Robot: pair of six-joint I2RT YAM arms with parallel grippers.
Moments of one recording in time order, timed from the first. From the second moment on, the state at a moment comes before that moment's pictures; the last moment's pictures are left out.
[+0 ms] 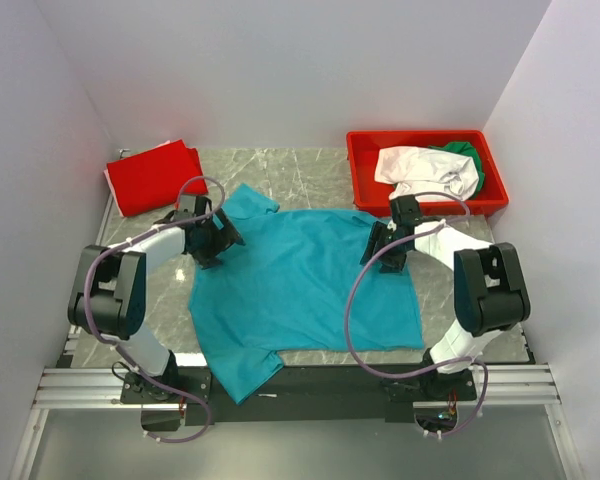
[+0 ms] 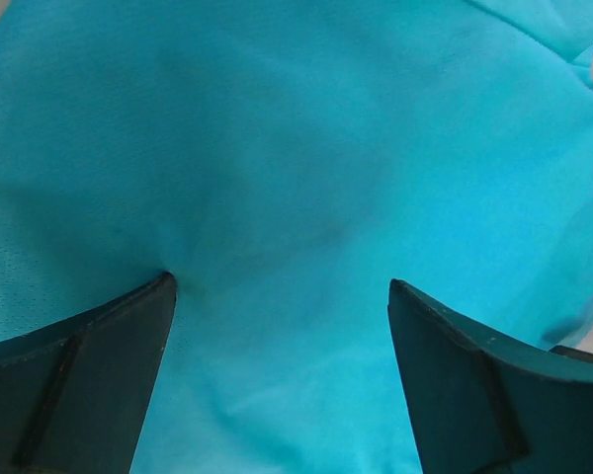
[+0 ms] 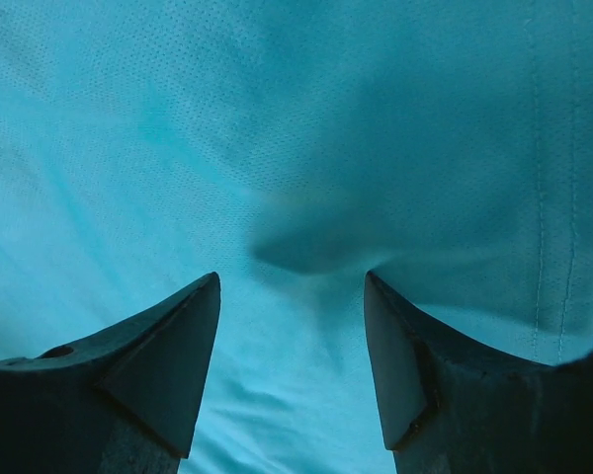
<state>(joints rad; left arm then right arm) -0.18 1.64 0.91 -0.29 0.17 -0.81 0.18 1.65 0.93 -0.47 -0.19 0.54</state>
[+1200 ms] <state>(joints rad) -0.10 2.05 1.50 -0.43 0.11 -0.66 0.18 1.94 1.33 -0.62 -0.11 0.59</state>
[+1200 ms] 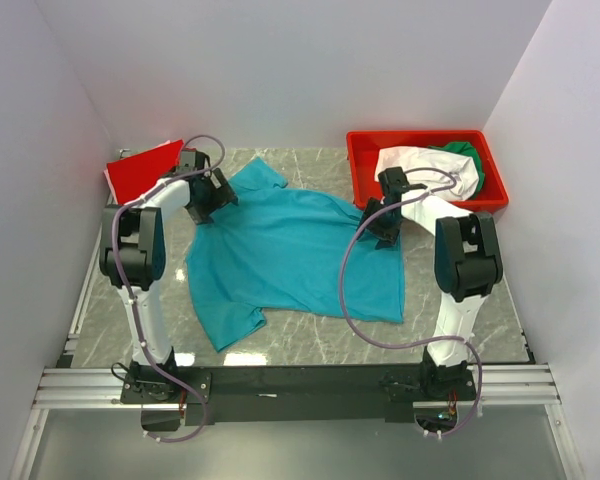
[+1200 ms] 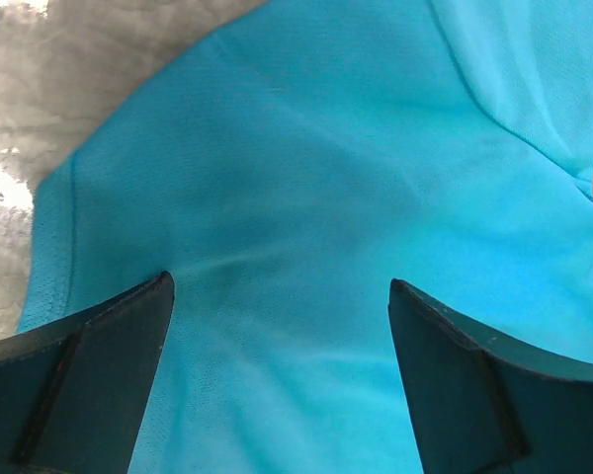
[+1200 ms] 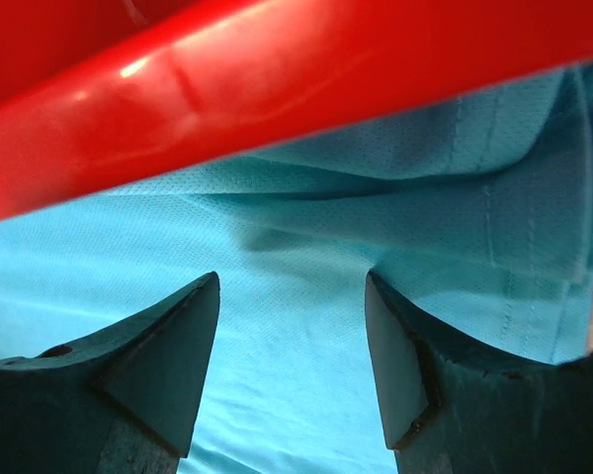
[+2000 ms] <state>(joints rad) -0.44 1.29 0.85 -0.62 -0.19 -0.85 0.18 1.50 1.09 -0.64 -0.11 0.54</state>
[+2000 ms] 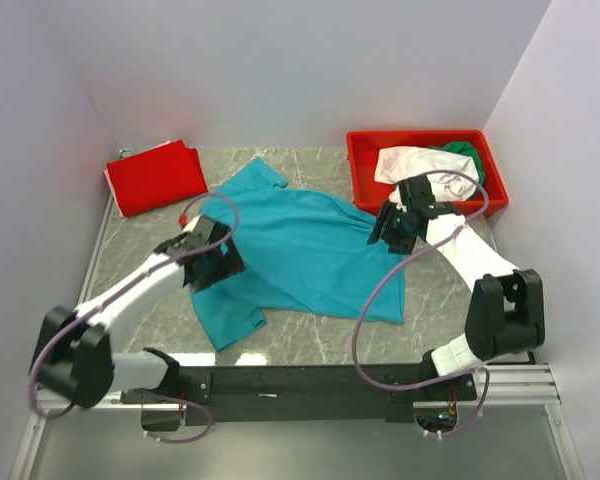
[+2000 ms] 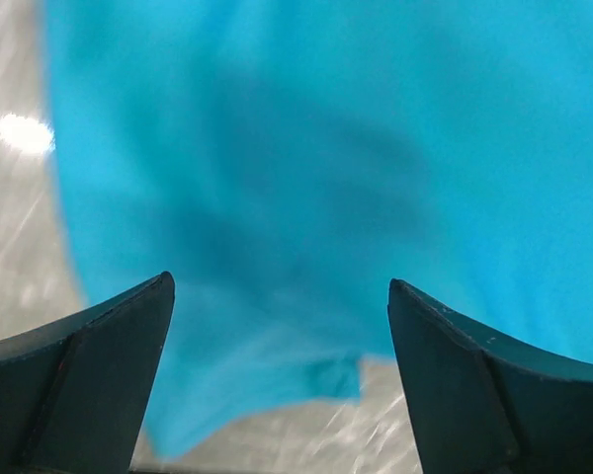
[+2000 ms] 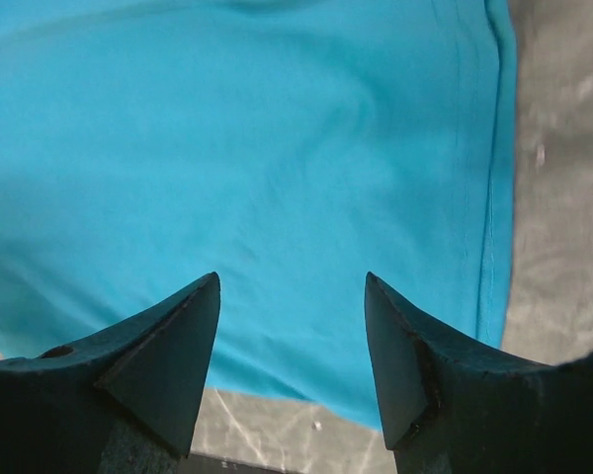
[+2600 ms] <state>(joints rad) -0.71 0.87 0.61 -0.96 -0.29 -1.26 0.18 1.30 0.88 -0.62 -0.19 0.53</state>
